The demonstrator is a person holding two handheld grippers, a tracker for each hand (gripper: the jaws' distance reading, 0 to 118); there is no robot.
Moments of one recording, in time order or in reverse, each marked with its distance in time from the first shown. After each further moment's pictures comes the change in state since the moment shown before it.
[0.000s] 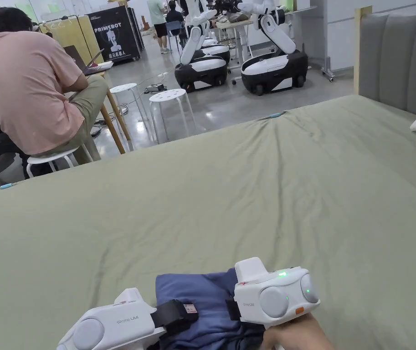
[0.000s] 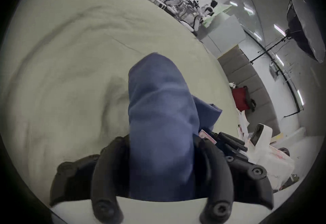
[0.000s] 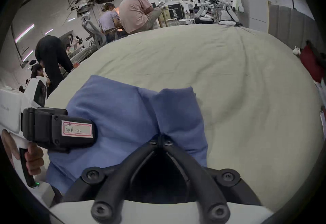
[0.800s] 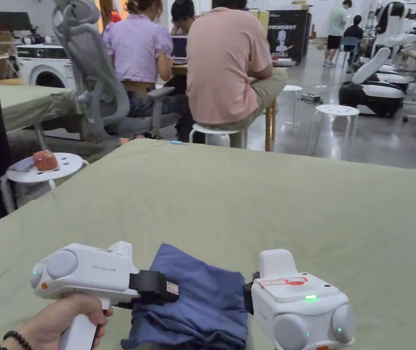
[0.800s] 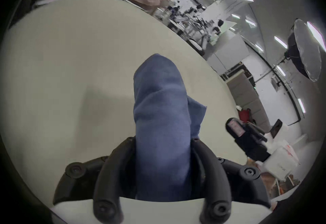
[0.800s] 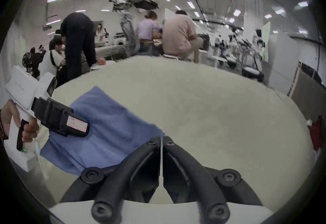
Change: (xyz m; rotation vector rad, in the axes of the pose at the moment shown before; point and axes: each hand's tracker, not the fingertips) left arm -0.288 0.142 0.229 0.129 0.077 0.043; right arm -0.320 0.106 -0.092 0.235 0.041 0.368
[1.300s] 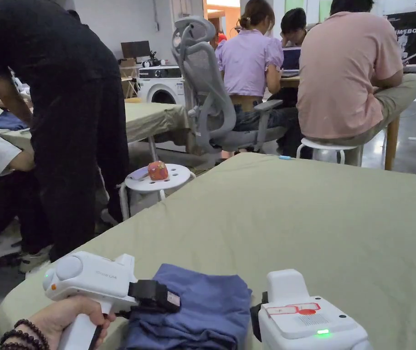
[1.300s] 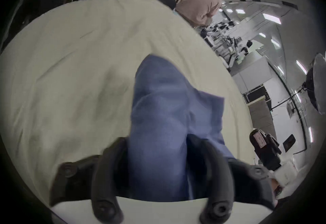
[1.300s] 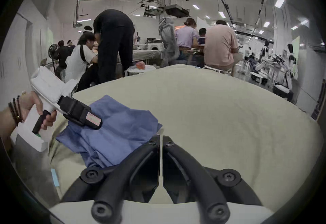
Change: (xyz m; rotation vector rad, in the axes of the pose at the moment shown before) left arm -0.154 0.024 0.067 0.088 0.117 0.146; right arm -0.106 0.032 -0.088 0.039 0.225 0.098
